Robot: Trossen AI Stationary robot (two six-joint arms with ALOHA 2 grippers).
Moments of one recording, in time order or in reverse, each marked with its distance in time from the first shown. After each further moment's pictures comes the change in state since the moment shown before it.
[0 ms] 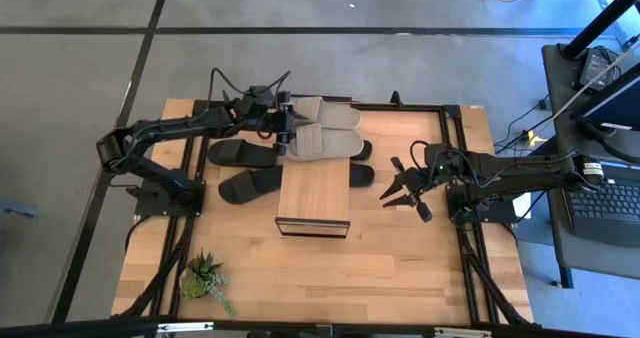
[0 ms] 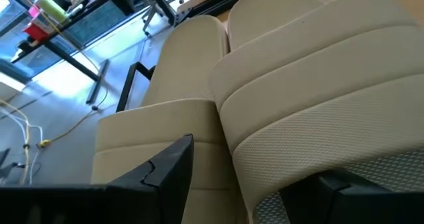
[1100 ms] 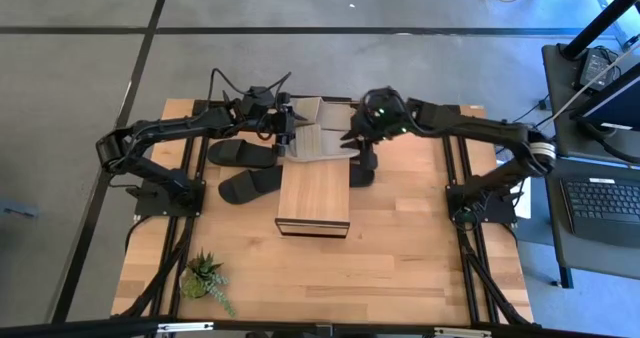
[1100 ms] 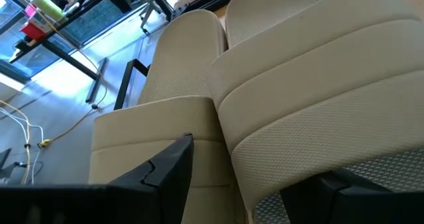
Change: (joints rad) left arm -0.002 -0.004 0.000 -0.038 -0.011 0.019; right arm -0.266 0.627 0.752 -0.394 0.189 -0.132
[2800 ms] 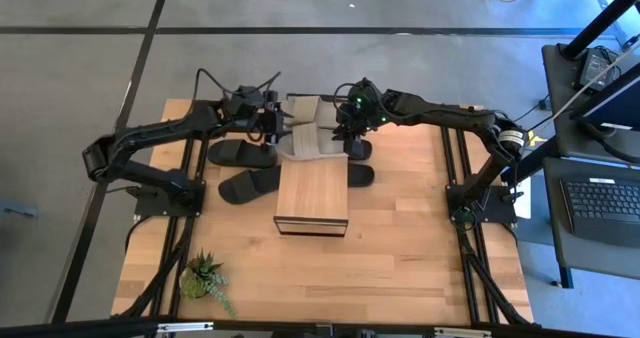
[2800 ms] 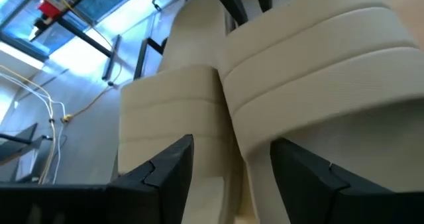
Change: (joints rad) left arm 0.002 -0.138 -0.006 -0.153 -0.108 0.023; right arm -0.104 0.248 0.109 -0.061 -0.009 -0.022
